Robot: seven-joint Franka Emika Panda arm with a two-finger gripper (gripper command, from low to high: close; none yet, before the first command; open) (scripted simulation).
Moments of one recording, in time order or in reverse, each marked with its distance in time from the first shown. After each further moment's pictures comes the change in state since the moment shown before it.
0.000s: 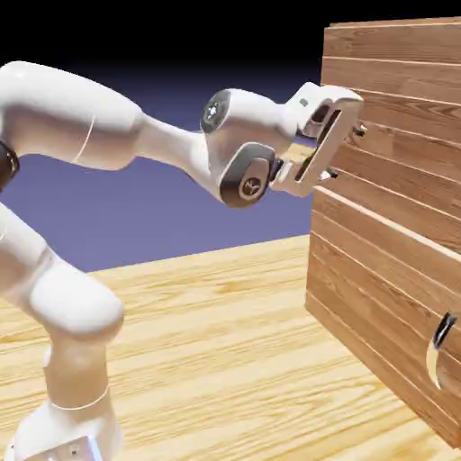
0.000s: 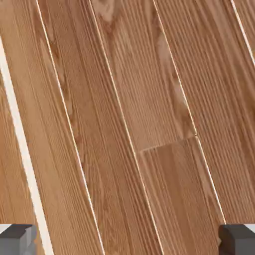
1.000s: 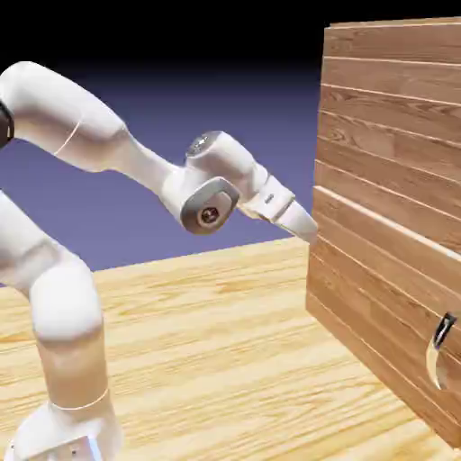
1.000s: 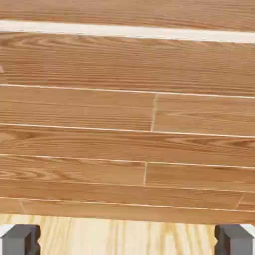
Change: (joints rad) arm -0.451 0.054 0.580 -0.253 0.266 -0.196 1.305
